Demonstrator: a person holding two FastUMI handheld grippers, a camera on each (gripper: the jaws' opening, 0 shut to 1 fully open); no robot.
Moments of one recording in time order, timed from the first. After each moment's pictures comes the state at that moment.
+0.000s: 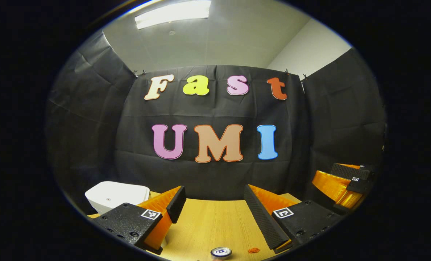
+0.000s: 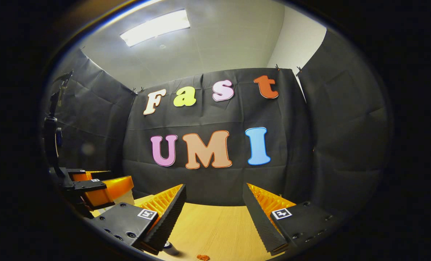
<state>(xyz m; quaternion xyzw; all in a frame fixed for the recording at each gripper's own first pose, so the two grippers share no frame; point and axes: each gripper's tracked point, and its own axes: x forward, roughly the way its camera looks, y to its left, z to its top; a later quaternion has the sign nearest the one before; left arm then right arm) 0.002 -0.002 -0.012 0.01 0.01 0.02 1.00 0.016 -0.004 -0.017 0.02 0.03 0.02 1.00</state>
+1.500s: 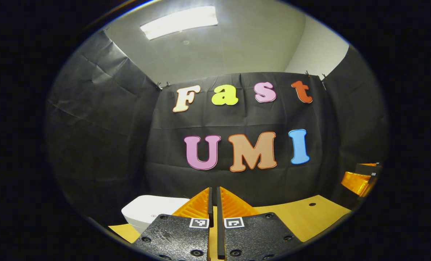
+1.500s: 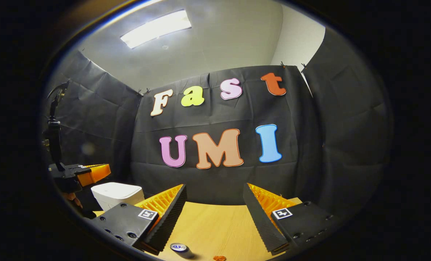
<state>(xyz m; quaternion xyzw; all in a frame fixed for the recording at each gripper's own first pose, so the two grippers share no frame) -0.017 0.130 0.012 0.04 -0.02 0.14 0.99 0.019 0.055 -0.021 0.03 0.03 0.05 1.00</state>
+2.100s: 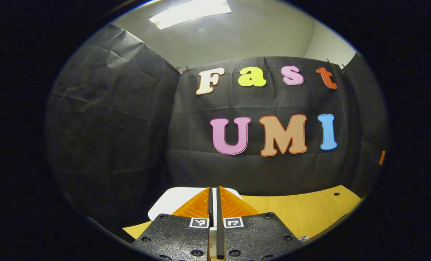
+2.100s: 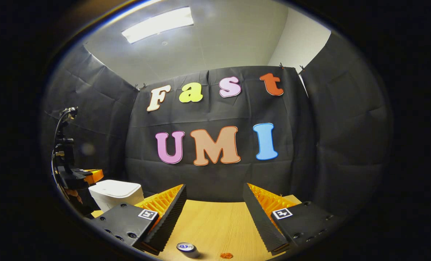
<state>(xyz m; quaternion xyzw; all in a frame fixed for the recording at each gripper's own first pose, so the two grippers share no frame) -0.009 0.242 -0.050 0.03 0.05 0.19 0.98 0.006 0.087 -0.030 0.02 0.04 0.01 1.00</state>
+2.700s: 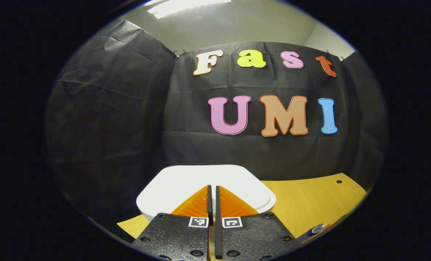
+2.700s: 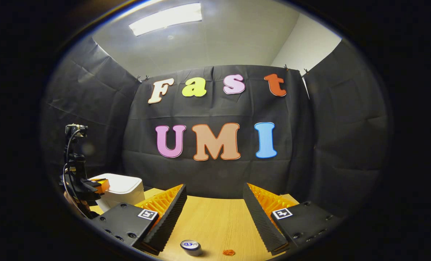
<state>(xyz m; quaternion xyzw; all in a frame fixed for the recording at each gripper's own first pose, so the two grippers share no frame) -0.004 0.264 -0.107 0.01 0.09 0.17 0.98 0.000 0.128 -0.031 -0.01 0.06 -0.01 1.00</state>
